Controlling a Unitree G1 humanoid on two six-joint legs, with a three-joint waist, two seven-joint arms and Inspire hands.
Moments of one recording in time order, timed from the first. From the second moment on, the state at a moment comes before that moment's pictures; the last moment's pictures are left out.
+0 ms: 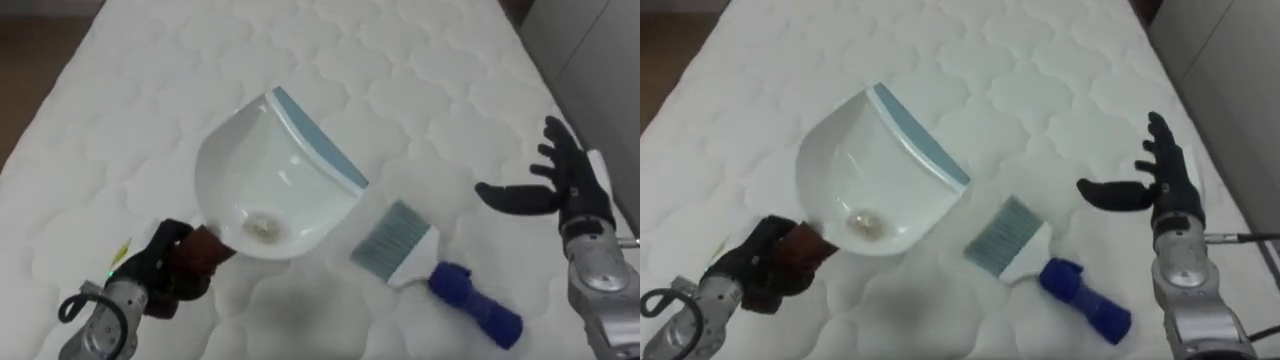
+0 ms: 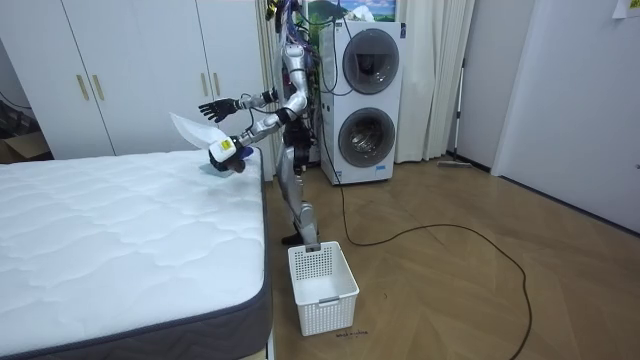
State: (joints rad) left arm 0.04 0.41 -0.07 0.41 0.40 -0.05 0.01; right arm -0.12 -0.47 0.01 0.45 0.05 -0.12 -0.21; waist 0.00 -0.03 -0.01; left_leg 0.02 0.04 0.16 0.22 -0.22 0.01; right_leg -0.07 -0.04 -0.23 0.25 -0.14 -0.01
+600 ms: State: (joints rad) left arm 0.08 0.37 -0.03 0.32 0.31 -0.07 0.03; right arm -0.04 -0.46 0.02 0.23 -0.05 -0.15 -0.21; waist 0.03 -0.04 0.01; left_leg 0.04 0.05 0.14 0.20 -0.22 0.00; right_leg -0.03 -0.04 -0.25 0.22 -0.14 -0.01
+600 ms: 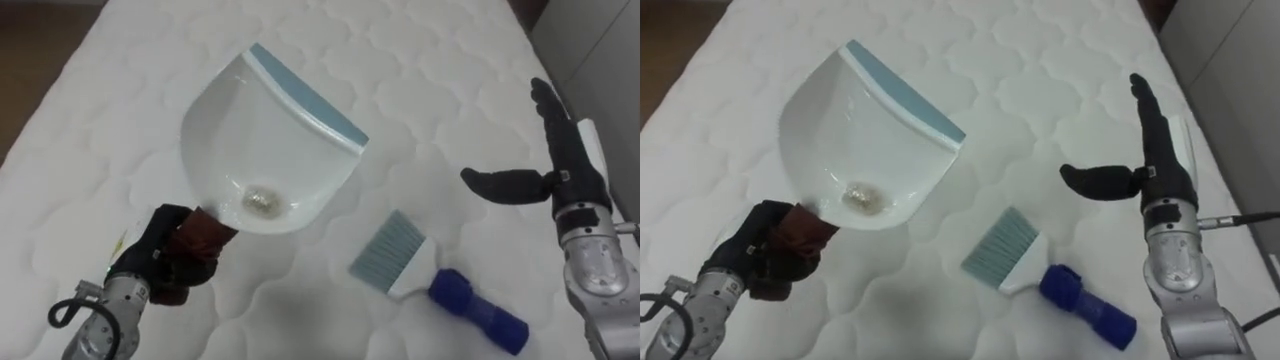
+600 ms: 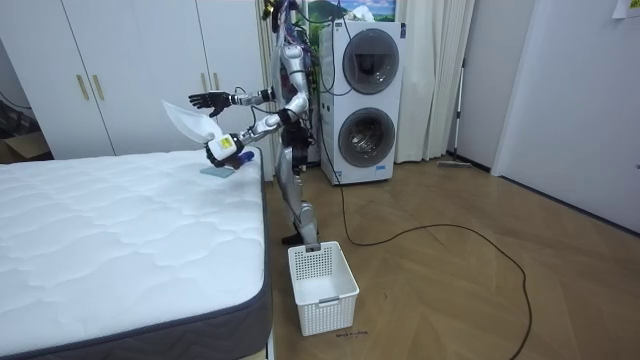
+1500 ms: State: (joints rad) left arm 0.13 0.30 0.01 0.34 0.31 -0.09 0.05; right arm -0.04 -0.46 0.07 0.22 -0.11 -0.15 -0.26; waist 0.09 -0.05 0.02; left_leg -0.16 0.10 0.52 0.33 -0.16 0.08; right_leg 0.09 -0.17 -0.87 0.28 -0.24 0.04
